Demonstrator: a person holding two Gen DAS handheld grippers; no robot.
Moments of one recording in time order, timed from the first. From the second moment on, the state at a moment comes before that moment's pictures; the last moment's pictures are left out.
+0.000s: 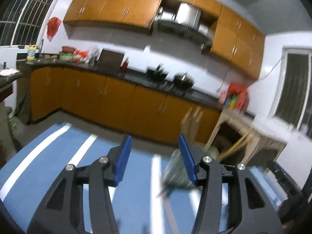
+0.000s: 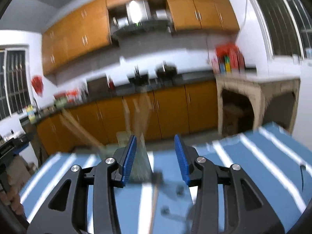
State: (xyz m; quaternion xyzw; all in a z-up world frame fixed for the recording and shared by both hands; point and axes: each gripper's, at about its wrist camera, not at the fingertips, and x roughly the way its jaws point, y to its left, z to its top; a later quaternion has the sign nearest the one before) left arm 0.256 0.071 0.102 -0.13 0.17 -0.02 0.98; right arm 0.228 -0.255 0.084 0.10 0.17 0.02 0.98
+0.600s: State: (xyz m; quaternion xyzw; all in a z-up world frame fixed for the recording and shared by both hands) left arm 0.270 0.051 -0.026 -0.06 0.38 -0.02 0.92; right arm 0.256 -0.197 -0.059 0.06 0.43 0.05 0.90
